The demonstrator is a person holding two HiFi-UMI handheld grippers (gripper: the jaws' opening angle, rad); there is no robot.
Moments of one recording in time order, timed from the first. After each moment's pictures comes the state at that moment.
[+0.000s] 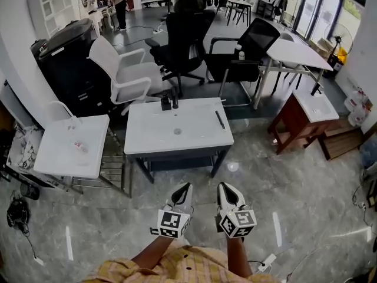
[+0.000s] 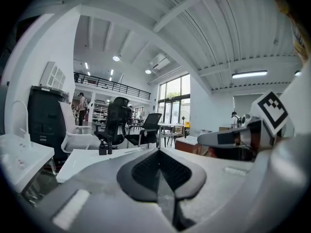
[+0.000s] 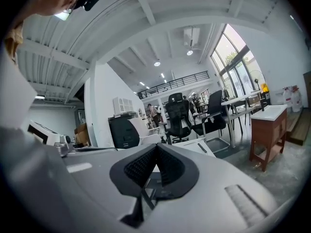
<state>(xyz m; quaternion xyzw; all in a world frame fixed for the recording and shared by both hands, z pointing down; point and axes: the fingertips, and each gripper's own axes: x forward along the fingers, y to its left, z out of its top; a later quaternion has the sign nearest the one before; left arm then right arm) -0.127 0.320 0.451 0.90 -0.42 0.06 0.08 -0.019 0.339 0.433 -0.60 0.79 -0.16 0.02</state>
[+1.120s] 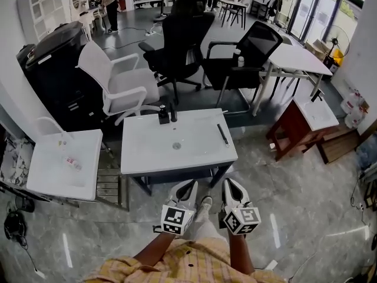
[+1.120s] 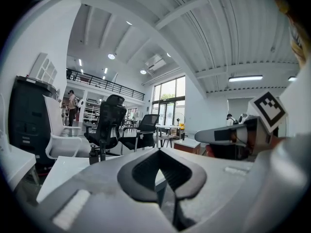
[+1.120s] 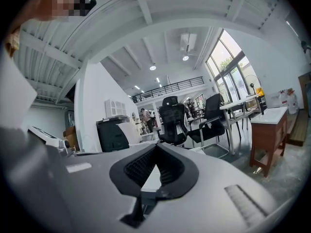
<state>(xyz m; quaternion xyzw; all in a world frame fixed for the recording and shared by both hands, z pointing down) -0.119 0.193 0.463 0.92 -0.37 0.05 0.07 -0.012 0.216 0.431 -0.63 0.76 -0.14 0.04</state>
